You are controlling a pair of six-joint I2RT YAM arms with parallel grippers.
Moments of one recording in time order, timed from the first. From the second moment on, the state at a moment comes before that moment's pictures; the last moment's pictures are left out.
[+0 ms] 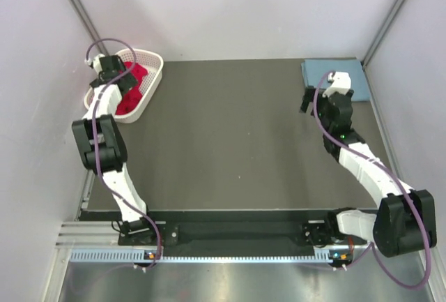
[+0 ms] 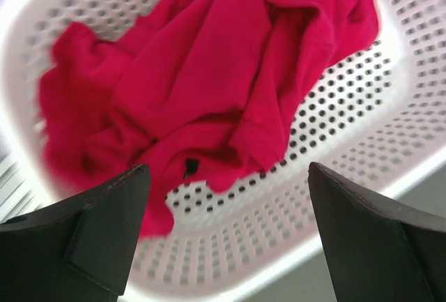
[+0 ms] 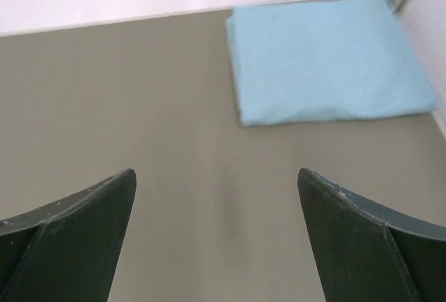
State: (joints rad) left arm 0.20 1.89 1.53 -0.28 -0.33 -0.46; right arm 0.20 1.18 0.68 0.31 0.28 0.12
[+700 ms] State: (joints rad) left arm 0.26 2.39 2.08 -0.63 -0.06 -0.41; right arm 0.20 1.23 0.86 -0.20 0.08 0.15
